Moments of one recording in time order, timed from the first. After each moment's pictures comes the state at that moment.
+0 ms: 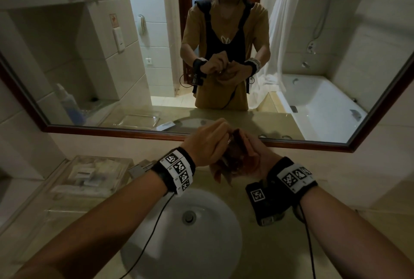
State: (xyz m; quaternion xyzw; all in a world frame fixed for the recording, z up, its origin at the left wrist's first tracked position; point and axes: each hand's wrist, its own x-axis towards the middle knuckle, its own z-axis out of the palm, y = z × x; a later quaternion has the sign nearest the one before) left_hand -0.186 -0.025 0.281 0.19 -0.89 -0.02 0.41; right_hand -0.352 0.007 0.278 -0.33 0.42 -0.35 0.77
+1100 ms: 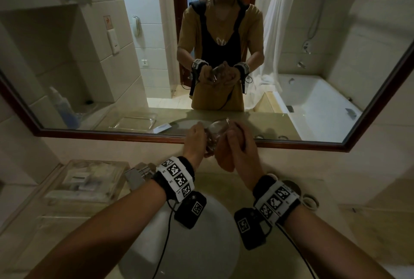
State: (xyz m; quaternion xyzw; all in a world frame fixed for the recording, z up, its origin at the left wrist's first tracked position) left_hand -0.208 -0.033 0.270 0.53 -0.46 -0.51 0.49; right_hand -0.332 0.009 0.248 -0.53 0.45 -0.61 0.39
